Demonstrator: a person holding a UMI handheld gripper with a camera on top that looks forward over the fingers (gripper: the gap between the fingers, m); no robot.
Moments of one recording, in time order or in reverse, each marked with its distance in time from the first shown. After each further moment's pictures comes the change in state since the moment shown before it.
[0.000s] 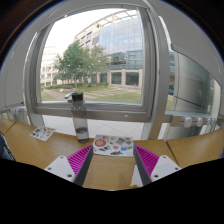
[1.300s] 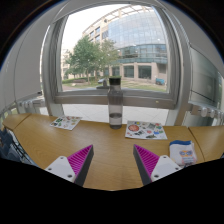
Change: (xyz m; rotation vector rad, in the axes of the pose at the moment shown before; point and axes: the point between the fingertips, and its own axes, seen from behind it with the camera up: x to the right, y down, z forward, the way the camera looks) arm -0.140 0.058 -0.026 -0.073 -0.142 -0.003
